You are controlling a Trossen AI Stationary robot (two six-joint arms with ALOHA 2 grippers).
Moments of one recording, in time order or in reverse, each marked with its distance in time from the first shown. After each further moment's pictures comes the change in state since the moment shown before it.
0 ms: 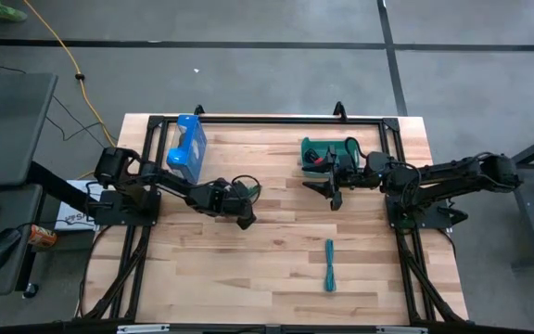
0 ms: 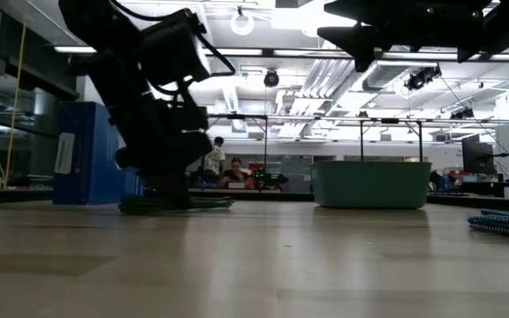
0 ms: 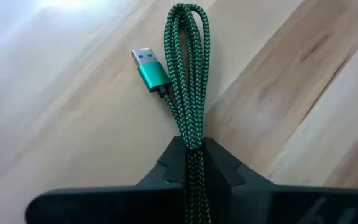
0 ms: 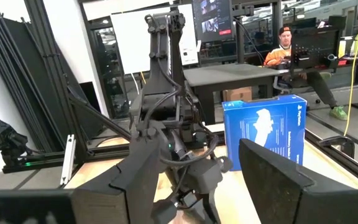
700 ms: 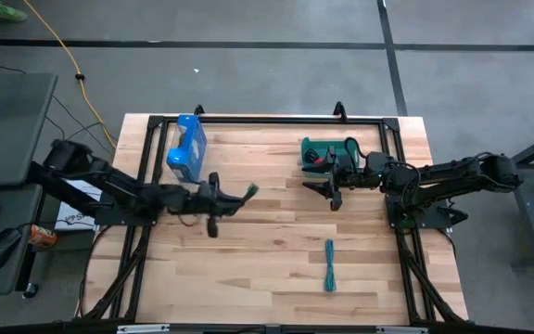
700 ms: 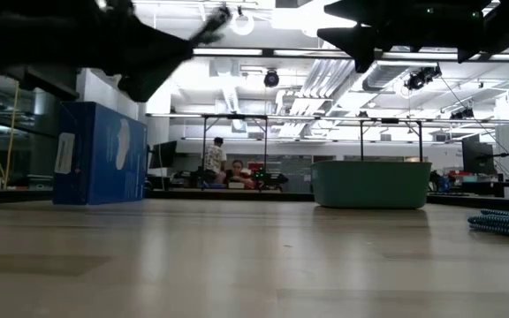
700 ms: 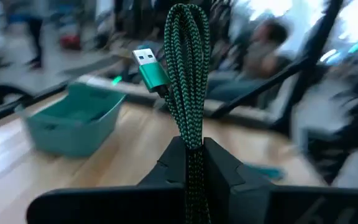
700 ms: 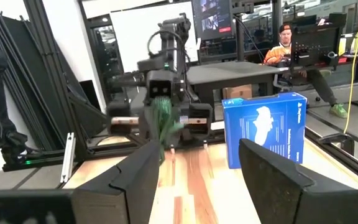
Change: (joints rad) left arm -0.101 -0.493 -0.566 1.256 0.186 0.525; right arm 0.000 0.000 0.000 -0.008 0.000 0.001
